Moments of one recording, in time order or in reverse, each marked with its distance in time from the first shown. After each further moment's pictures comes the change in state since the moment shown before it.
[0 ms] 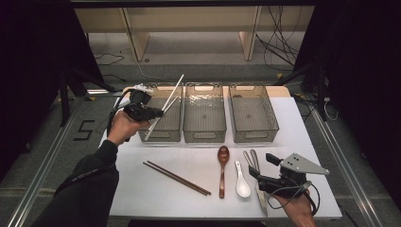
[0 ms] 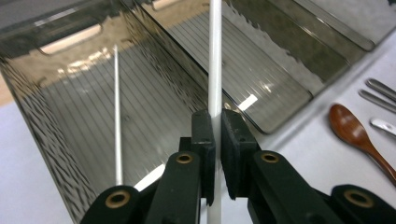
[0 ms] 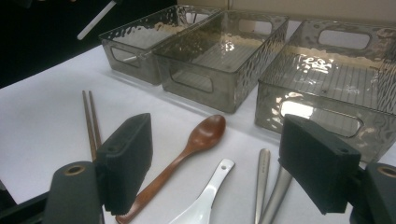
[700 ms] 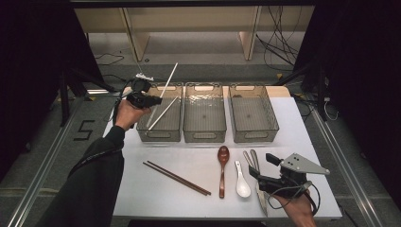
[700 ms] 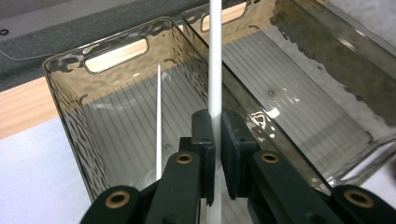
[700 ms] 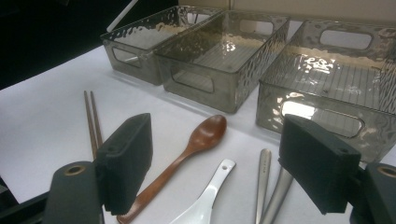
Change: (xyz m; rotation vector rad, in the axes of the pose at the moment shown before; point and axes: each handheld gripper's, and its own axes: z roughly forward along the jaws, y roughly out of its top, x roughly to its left) left arm 0.032 0.016 0.030 -0.018 0.097 -0.042; right arm -0.001 0.000 0.000 0.000 0.007 0.002
